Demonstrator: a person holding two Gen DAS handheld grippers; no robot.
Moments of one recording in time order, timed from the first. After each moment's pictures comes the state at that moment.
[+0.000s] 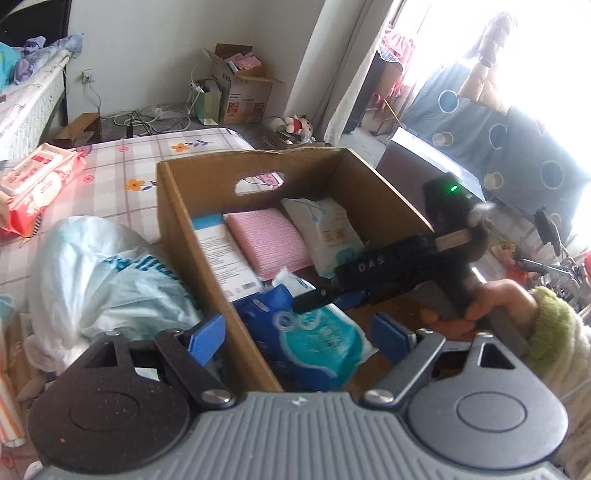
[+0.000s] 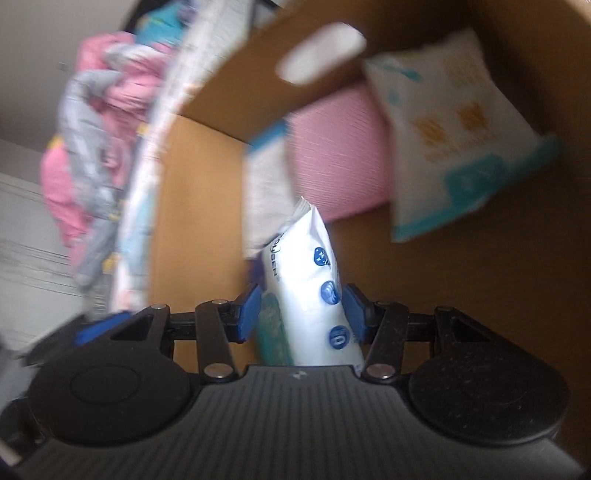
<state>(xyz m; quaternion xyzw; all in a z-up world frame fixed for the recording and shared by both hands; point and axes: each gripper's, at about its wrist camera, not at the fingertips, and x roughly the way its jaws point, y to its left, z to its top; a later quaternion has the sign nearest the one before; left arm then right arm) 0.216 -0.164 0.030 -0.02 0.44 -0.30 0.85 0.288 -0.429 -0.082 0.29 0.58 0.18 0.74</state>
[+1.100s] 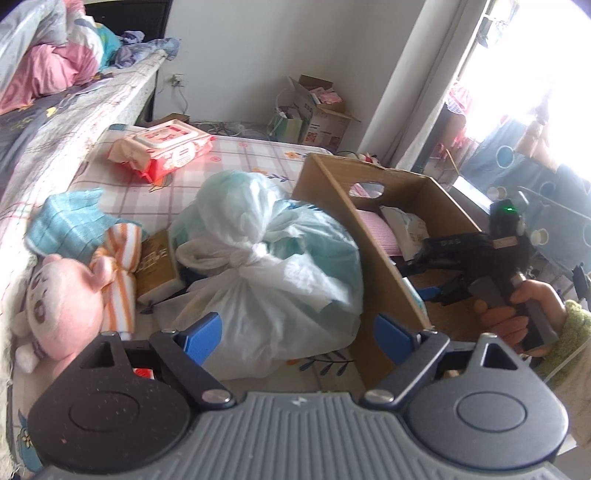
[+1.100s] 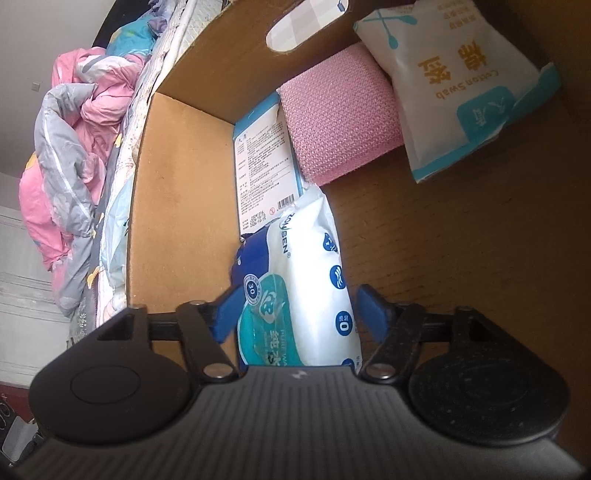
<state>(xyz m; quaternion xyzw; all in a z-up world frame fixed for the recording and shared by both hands) 0.130 -0.030 0.030 -0.07 0.40 -0.19 0.89 0.269 -0.404 -0.088 0.31 0.57 0.13 0.75</state>
